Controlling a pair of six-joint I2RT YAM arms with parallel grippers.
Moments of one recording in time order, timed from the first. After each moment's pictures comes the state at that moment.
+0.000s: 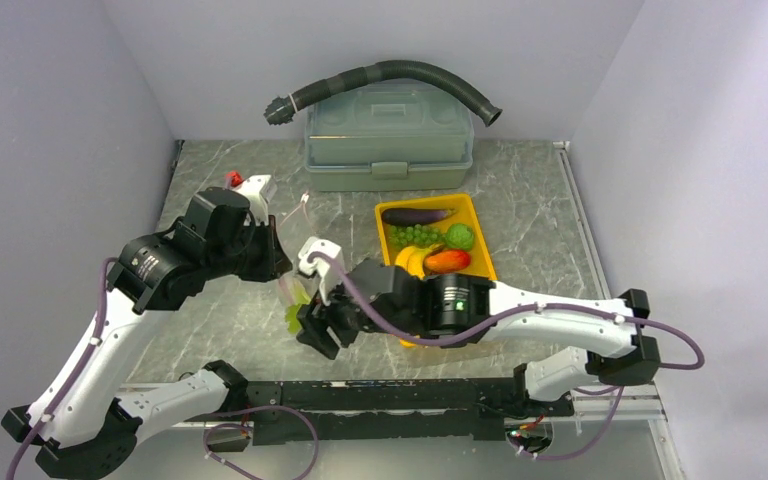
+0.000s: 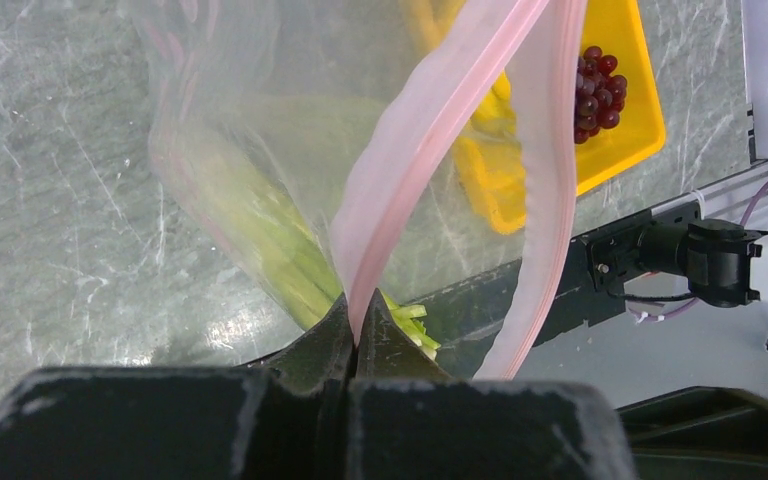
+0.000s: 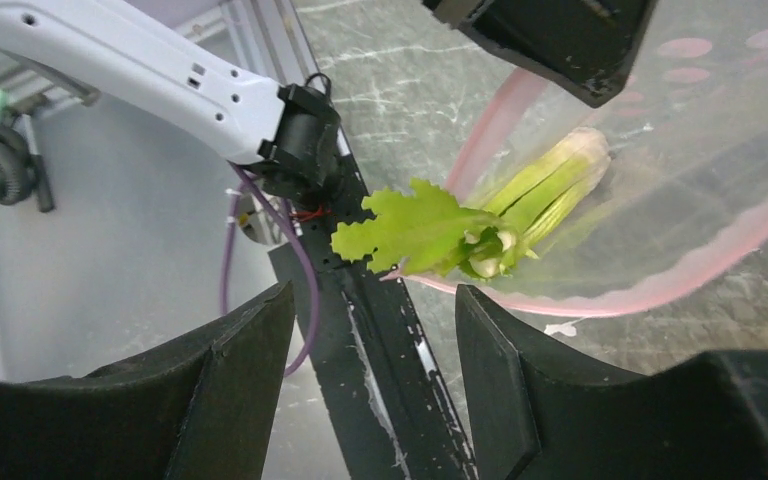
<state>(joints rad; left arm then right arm) -0.62 0.99 1.45 -1.21 0.01 -0.51 1.44 1.38 1.50 -0.54 0.13 0.29</state>
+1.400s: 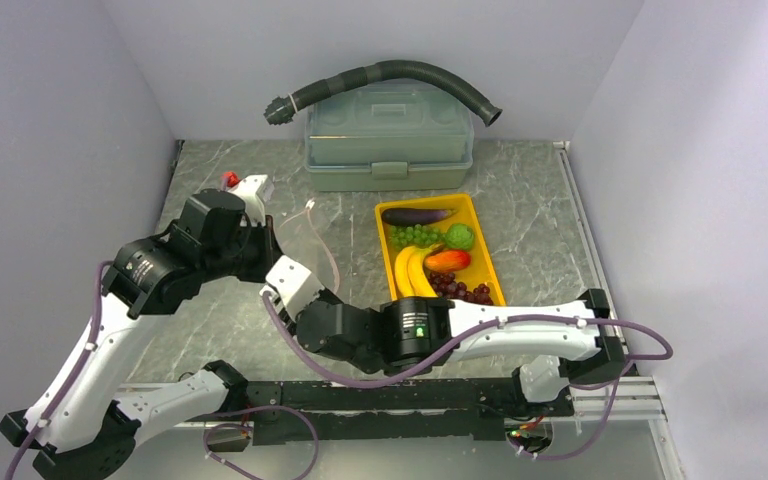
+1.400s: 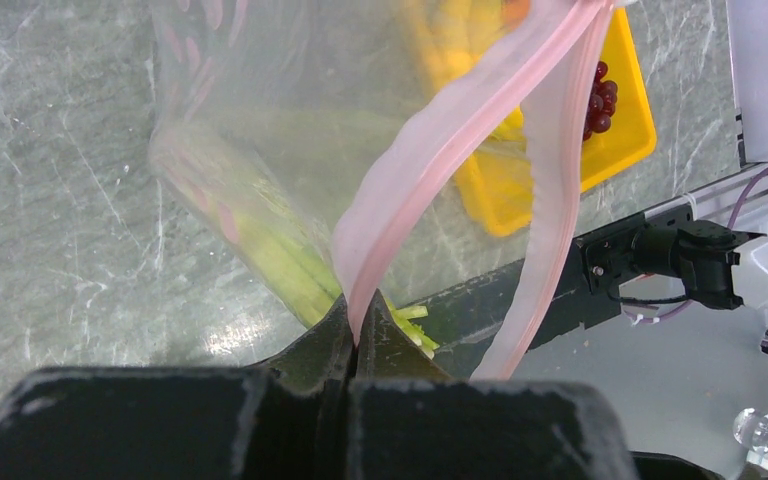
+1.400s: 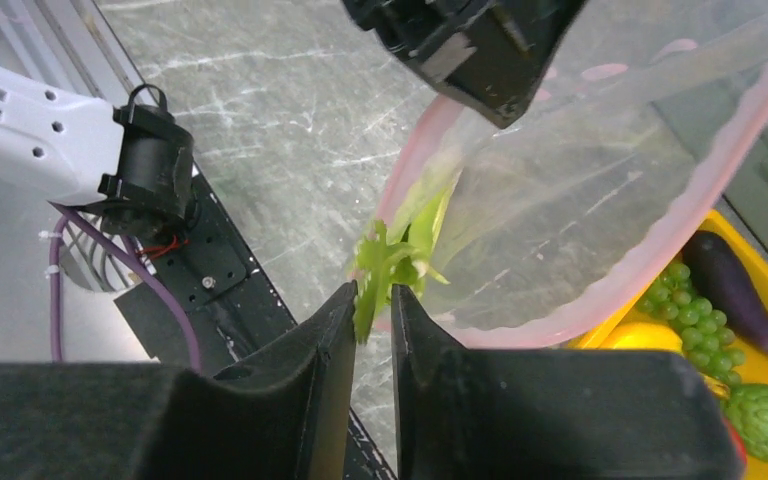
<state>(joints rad) -0.62 0.97 1.45 -1.20 0.01 -0.51 1.60 1.60 1.70 -0.69 0.61 0.21</state>
